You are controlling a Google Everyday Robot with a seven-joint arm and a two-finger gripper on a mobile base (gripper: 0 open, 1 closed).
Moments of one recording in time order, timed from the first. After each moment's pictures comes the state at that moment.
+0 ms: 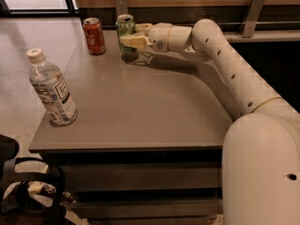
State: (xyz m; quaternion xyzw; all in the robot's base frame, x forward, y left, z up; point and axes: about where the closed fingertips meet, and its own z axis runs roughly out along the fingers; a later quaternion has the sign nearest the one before) arm 0.806 0.047 0.897 -0.44 0.58 0.36 0.59
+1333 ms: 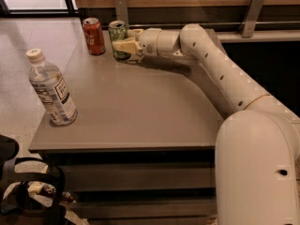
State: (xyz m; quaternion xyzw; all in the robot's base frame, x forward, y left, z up) arm 0.819 0.083 0.873 -0.43 0.60 0.35 0.58
